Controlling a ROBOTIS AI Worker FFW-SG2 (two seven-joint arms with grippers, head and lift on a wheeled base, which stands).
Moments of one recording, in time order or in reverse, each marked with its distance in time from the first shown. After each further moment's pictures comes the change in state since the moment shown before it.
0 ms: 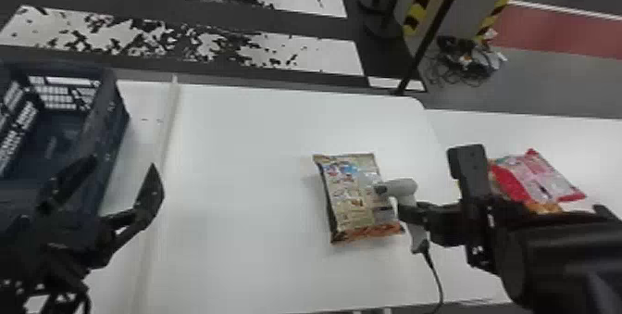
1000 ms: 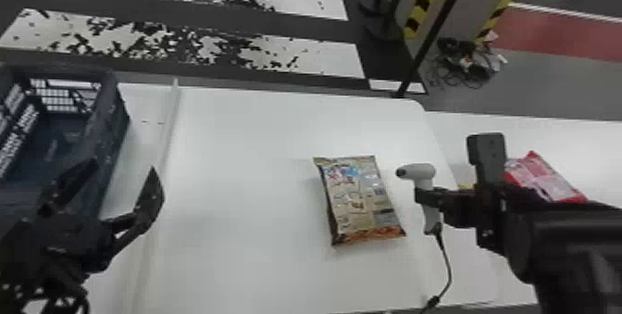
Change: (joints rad) left arm 0.000 0.002 0.000 0.006 0.002 -0.004 0.000; right arm -0.087 0.005 -0.072 0.135 -0.005 -0.094 -0.021
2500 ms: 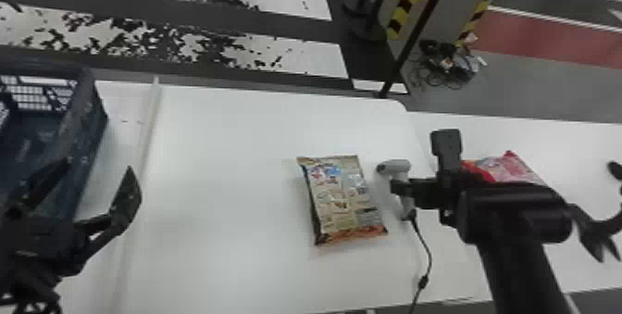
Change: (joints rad) left arm 0.000 0.000 0.003 -0.003 0.000 0.000 0.000; right arm -0.213 -0.029 0.053 0.475 0.035 -0.257 -0.012
